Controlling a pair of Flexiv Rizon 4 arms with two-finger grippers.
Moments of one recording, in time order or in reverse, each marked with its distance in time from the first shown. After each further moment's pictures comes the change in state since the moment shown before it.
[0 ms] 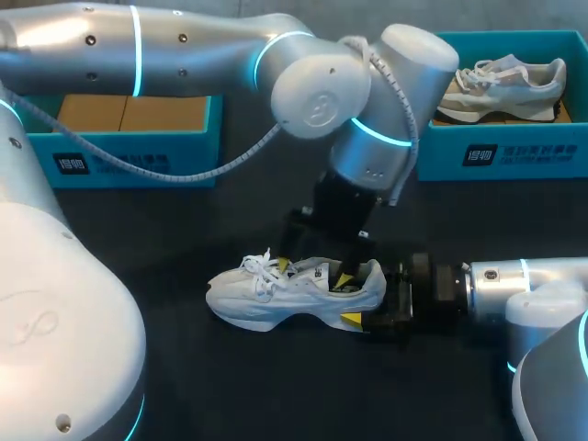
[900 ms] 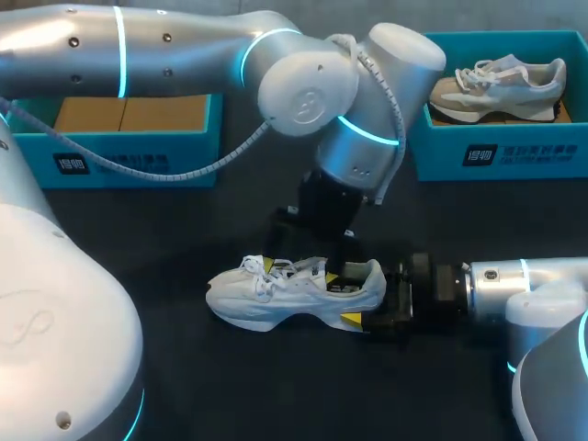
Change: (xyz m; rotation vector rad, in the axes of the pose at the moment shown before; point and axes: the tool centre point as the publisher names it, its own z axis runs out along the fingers) left arm -0.023 0.003 0.001 -0.011 -0.011 -0.038; right arm 0.000 0.000 0.000 0.000 0.000 0.000
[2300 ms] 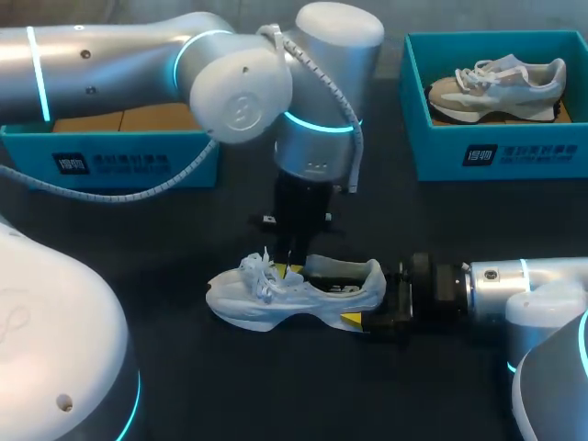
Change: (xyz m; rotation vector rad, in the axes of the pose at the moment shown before) left arm -0.017 0.012 -0.009 0.050 0.203 0.031; right arm 0.000 0.000 0.000 0.000 0.000 0.000
